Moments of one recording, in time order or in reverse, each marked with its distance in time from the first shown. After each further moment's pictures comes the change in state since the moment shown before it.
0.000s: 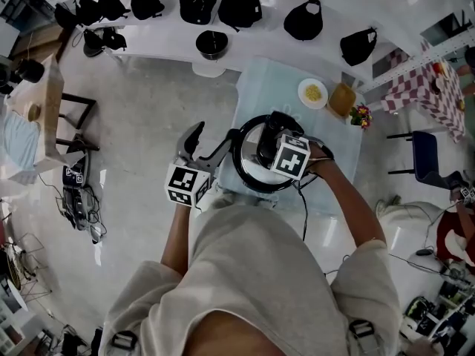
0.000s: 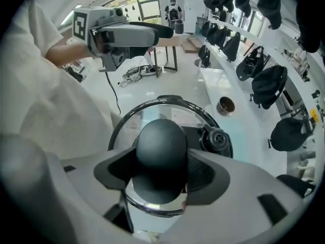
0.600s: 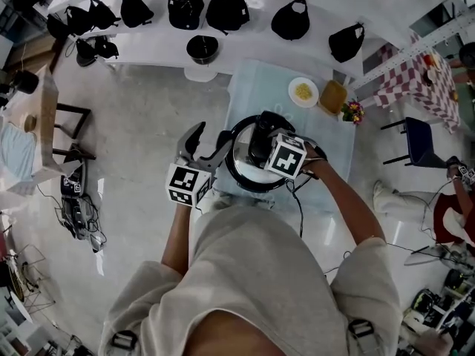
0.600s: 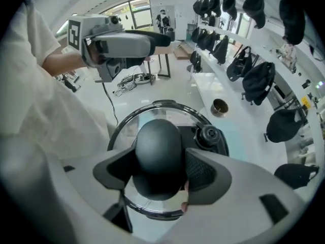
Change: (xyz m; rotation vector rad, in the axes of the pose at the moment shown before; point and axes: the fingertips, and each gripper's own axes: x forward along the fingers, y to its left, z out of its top) left arm 0.014 -0.023 0.007 0.007 -0.003 -0.050; right arm -0.008 -0.001 0.000 0.072 -0.091 -0.029
